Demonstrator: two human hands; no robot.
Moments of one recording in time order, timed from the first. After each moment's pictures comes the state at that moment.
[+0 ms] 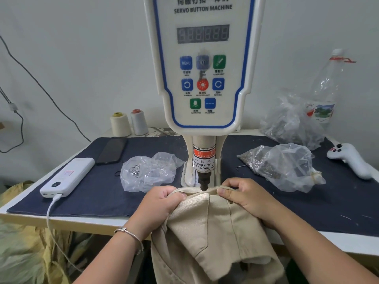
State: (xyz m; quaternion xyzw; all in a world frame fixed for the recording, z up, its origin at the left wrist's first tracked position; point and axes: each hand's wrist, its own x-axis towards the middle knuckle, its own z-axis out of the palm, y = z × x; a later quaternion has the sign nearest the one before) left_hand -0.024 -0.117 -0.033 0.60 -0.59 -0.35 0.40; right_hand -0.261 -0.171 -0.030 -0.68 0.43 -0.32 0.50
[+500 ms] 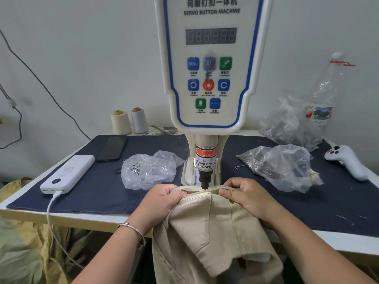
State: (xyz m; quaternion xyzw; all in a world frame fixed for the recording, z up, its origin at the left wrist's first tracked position) left_hand -0.022 -0.122 -0.037 0.60 -0.59 -0.37 0.40; right_hand -0.262 -0.170 -0.033 -0.68 0.43 -0.34 0.49
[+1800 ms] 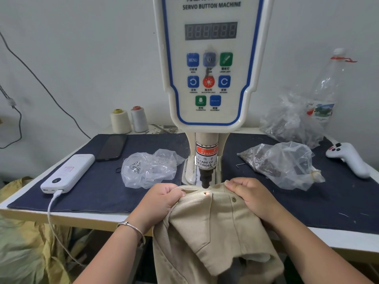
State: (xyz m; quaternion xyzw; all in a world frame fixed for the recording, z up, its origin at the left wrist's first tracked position) left_hand -0.017 -0.125 -0.040 0.60 -0.60 -0.37 0.37; right_hand -0.263 -0.172 -0.039 -0.66 0.43 -0.36 0.50
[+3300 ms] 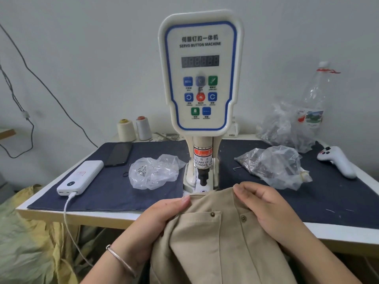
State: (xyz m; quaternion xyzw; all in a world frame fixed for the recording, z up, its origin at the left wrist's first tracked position) left_hand -0.040 -0.041 0.007 0.44 -0.46 -0.65 0.41; right_hand -0.275 -0.080 0.014 -0.66 0.36 -0.44 0.50
